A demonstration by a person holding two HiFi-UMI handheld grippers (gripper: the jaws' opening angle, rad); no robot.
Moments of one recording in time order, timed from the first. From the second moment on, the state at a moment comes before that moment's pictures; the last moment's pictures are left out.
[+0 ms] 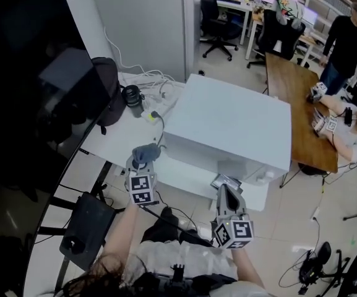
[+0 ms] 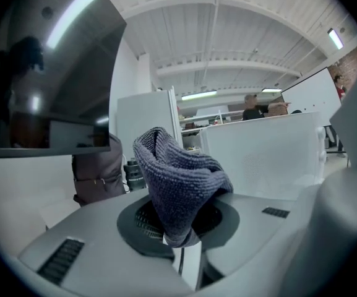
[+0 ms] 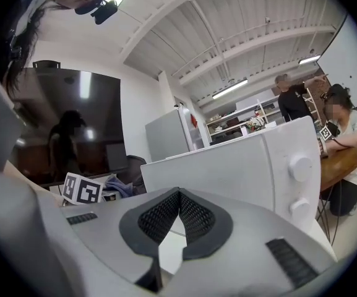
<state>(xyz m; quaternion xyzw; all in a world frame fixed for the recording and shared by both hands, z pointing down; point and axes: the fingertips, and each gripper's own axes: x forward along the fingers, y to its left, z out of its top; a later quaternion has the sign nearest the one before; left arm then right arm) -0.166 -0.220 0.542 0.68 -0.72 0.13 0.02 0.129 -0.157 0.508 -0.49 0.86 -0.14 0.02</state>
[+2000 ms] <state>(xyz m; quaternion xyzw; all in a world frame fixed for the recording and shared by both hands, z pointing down) -0.133 -0.392 0.490 0.87 -0.48 0.10 -0.02 0.101 -0.207 0.496 -0.65 0.75 -0.15 0.05</state>
